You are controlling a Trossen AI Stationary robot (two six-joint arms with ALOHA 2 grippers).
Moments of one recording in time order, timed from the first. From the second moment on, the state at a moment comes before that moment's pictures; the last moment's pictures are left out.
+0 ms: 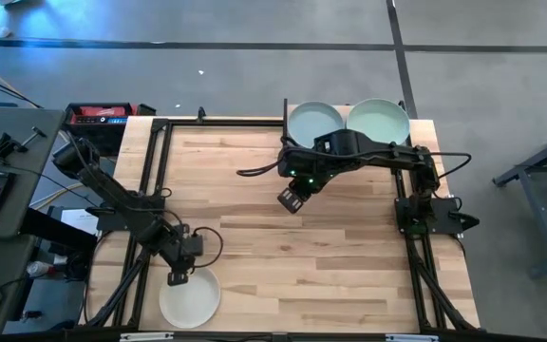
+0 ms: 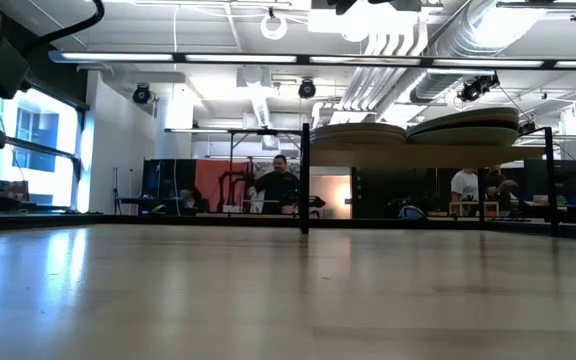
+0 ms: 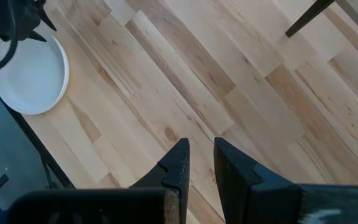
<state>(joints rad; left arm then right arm) -0.74 1.27 0.62 -0.61 0.00 -0.89 0.05 1.94 2.30 -1.54 0.02 0.76</state>
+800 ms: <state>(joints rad) -0.74 1.42 0.62 -0.57 0.02 -0.89 0.05 1.94 2.30 -1.54 0.02 0.76</state>
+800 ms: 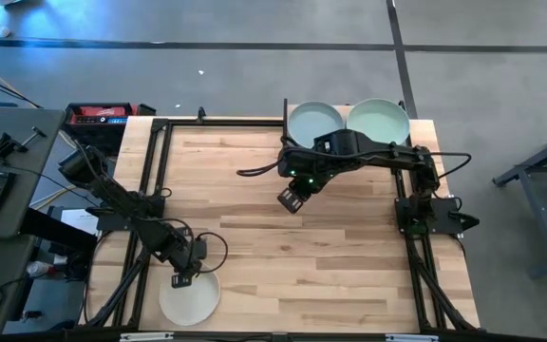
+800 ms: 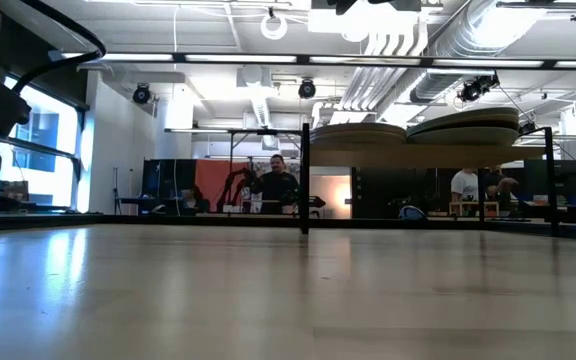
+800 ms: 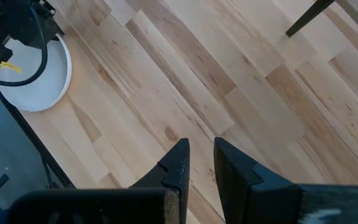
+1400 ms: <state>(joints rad) -0.71 1.43 0.71 -0.61 0.00 -0.93 0.00 1.94 2.30 -1.55 0.03 0.78</state>
